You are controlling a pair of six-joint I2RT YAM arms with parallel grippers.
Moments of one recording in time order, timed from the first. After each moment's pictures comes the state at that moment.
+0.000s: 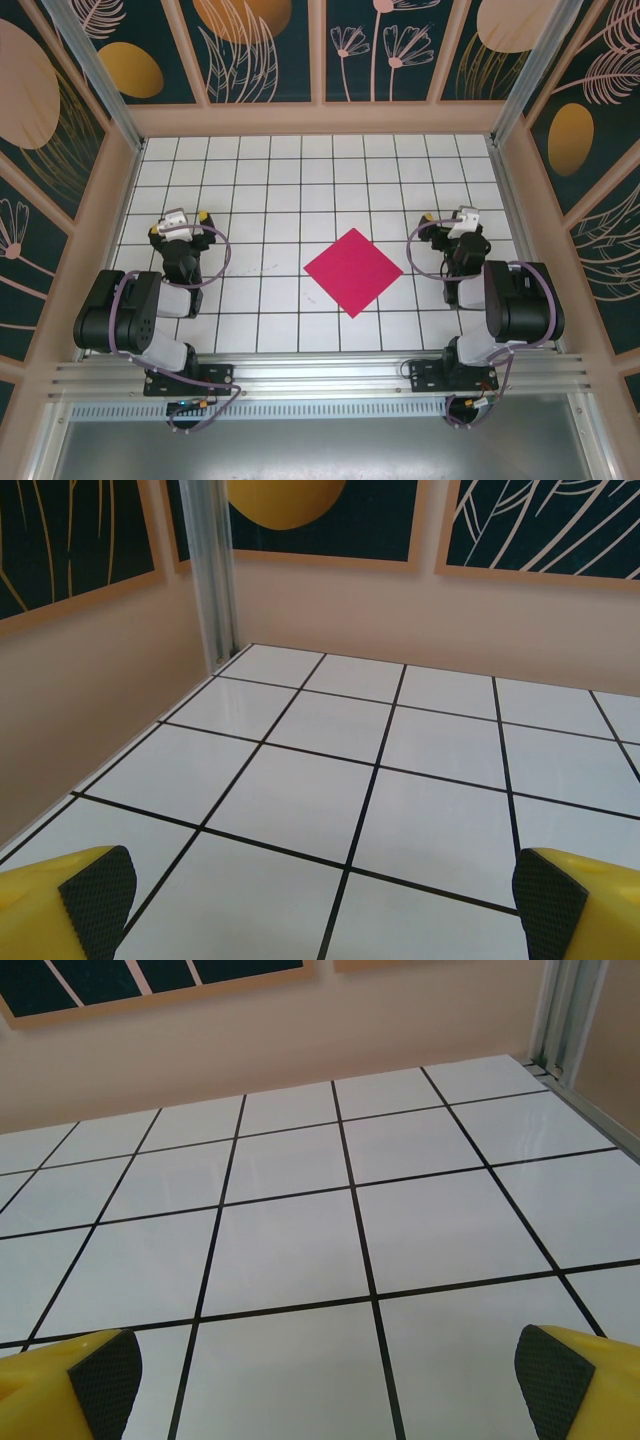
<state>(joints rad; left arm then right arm) -0.05 1.52 0.21 1.21 -0.32 -0.08 -0.04 1.53 0.24 1.09 -0.05 0.11</state>
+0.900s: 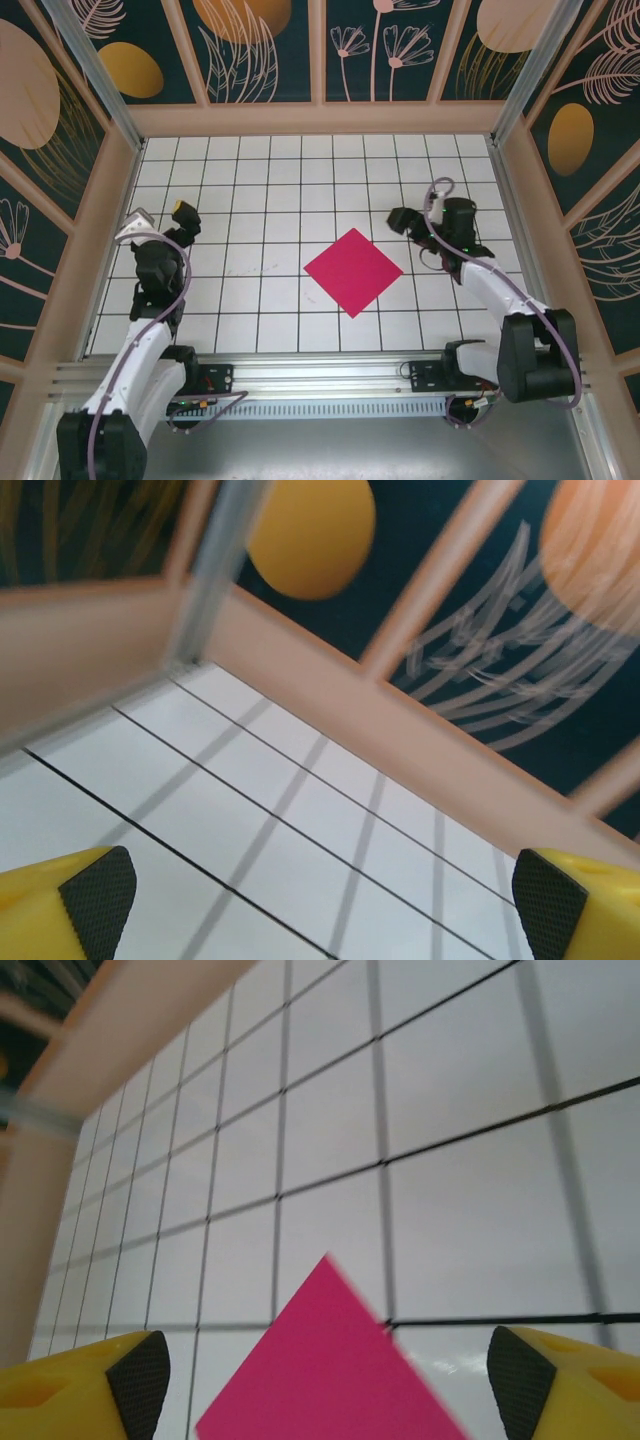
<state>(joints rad) -0.05 0.74 0.33 0.32 -0.25 -0.57 0.17 1.23 0.61 0.01 -0.44 0.59</state>
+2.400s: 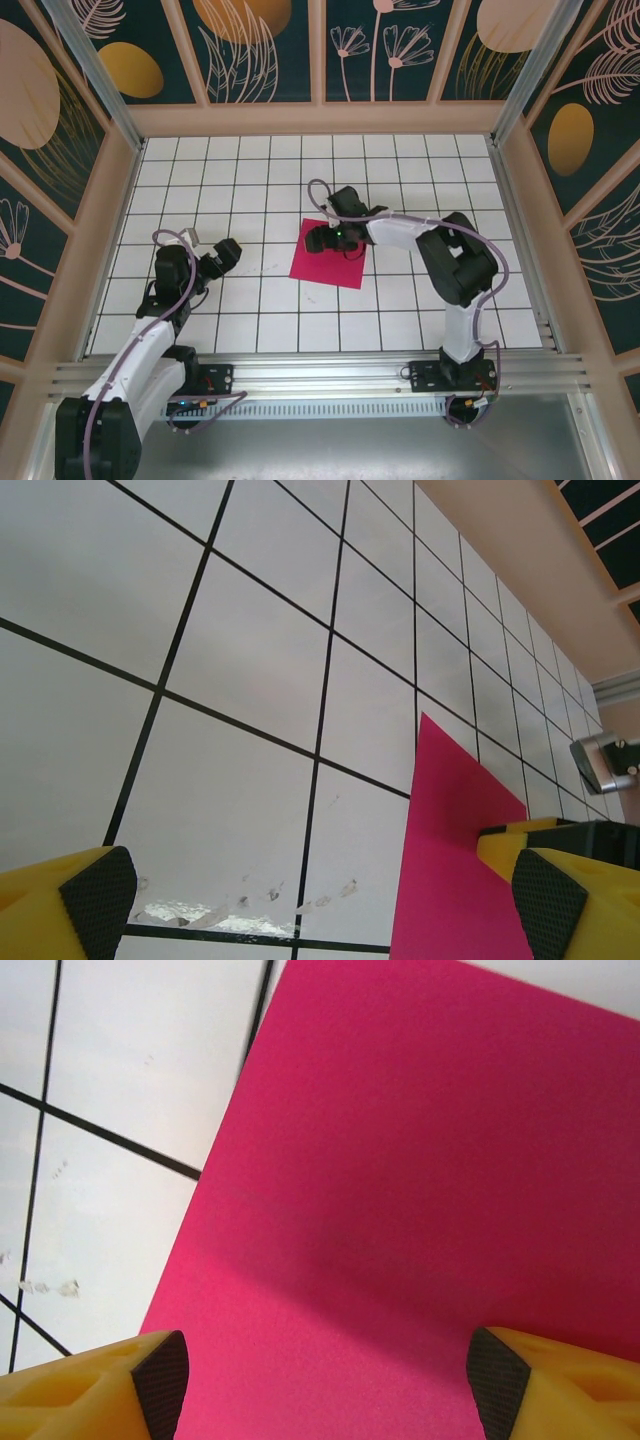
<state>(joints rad) -0.09 0.81 0.27 0.01 0.28 -0.73 0.66 1.95 1.21 -0.31 -0.30 0.42</state>
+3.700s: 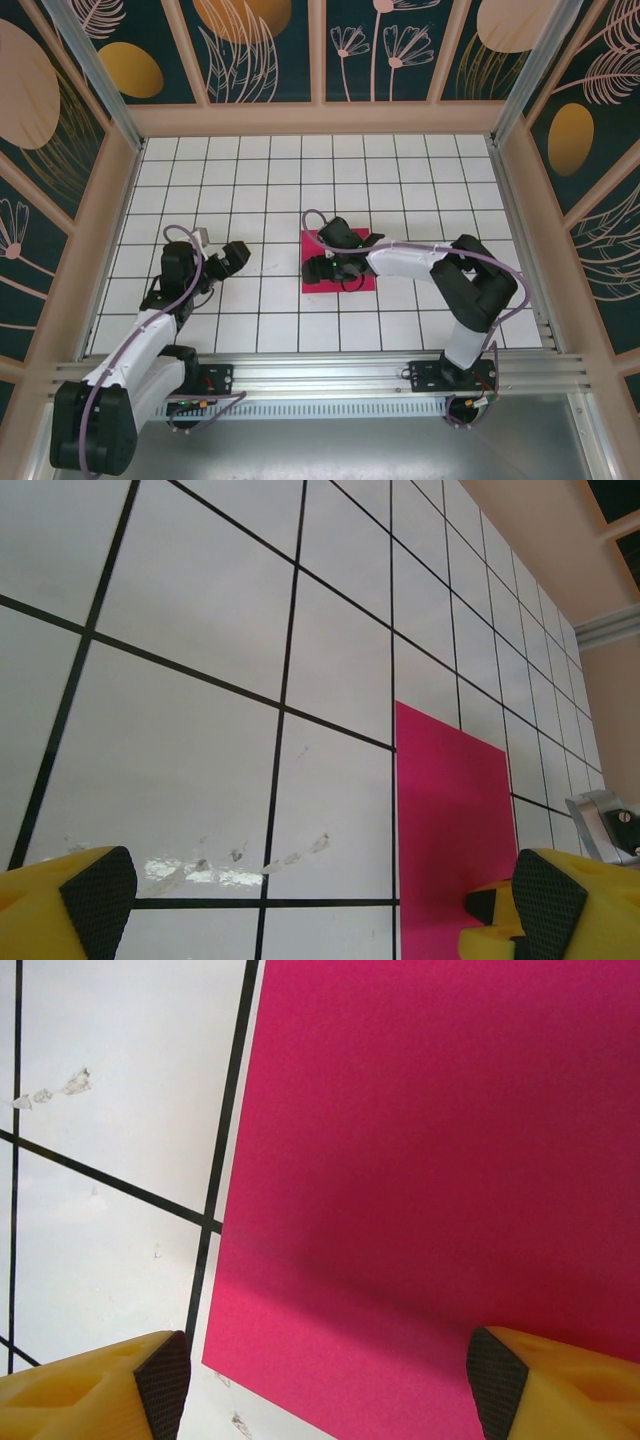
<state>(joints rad) -0.14 0.89 0.30 0.02 0.36 -0.73 0.85 1.74 0.99 -0.32 -0.17 0.64</state>
